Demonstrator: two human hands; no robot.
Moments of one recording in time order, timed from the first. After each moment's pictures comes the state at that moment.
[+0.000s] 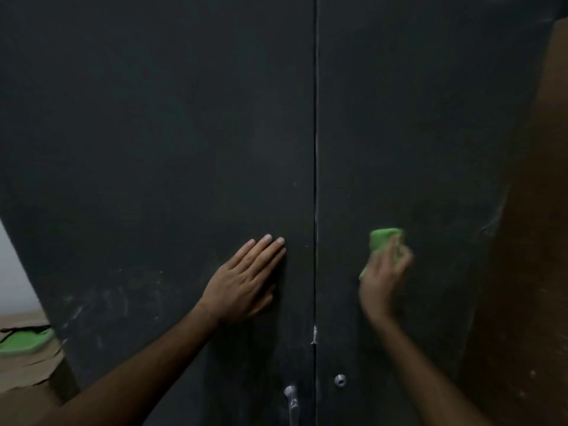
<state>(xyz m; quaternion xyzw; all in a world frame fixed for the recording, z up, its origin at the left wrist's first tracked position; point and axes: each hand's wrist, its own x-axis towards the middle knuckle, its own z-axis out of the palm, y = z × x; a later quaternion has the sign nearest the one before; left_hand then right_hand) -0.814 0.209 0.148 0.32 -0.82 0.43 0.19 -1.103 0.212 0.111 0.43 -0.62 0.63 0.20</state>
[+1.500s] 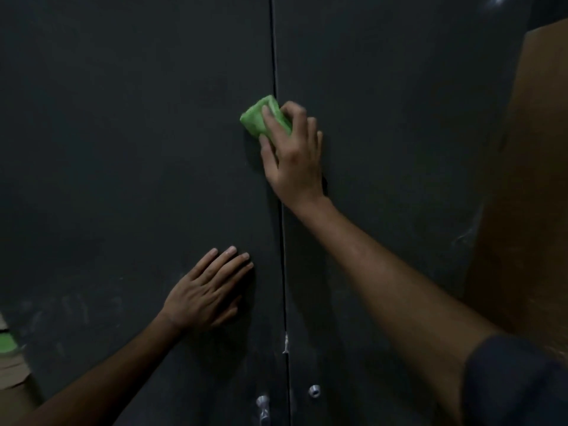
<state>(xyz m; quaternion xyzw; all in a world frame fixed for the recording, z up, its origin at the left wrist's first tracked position) -0.818 0.209 0.146 0.29 -0.80 0.49 0.19 -1.043 0.194 0.334 0.63 -0.38 0.57 0.37</state>
